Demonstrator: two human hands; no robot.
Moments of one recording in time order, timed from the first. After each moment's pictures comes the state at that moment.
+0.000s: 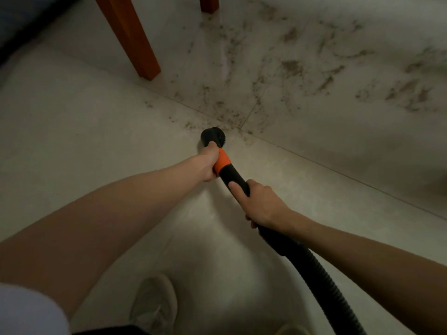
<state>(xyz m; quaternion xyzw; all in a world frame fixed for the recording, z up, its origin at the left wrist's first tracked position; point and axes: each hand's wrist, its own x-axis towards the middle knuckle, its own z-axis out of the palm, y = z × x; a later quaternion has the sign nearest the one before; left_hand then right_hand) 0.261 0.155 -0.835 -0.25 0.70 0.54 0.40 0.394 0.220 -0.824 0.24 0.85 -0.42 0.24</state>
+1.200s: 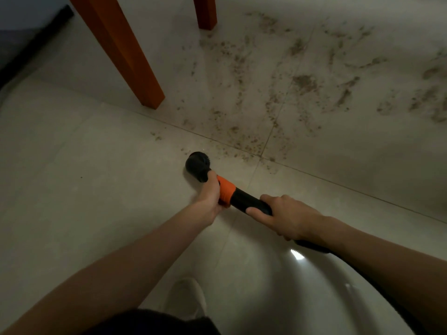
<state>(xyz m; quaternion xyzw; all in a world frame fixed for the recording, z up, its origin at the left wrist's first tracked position) 0.190 0.116 -0.866 -0.27 0.62 0.61 0.41 0.307 0.232 -0.819 0.15 0.90 -0.29 0.30</state>
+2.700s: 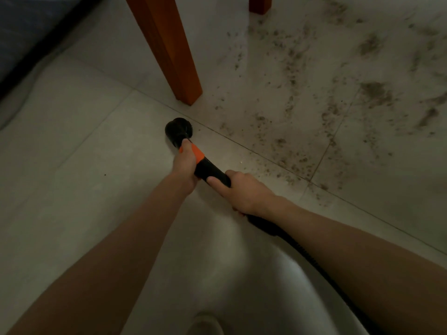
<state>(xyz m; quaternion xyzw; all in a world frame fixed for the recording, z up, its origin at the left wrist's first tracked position) 0.037 0.070 -0.862 -0.32 0.67 0.61 0.25 0.130 0.167 -0.858 0.12 0.87 -0.41 0.25</state>
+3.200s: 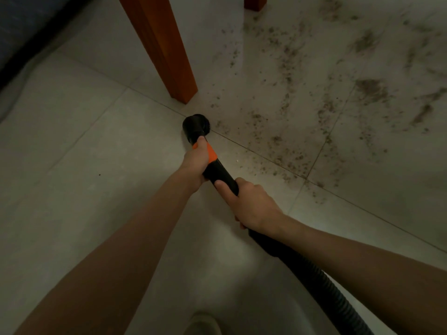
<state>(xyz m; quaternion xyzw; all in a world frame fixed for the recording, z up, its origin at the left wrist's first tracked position) 0.044 0.091 -0.860 -0.27 0.73 0.54 0.32 0.159 0.165 -0.862 0.20 0.86 -0.43 0.22</state>
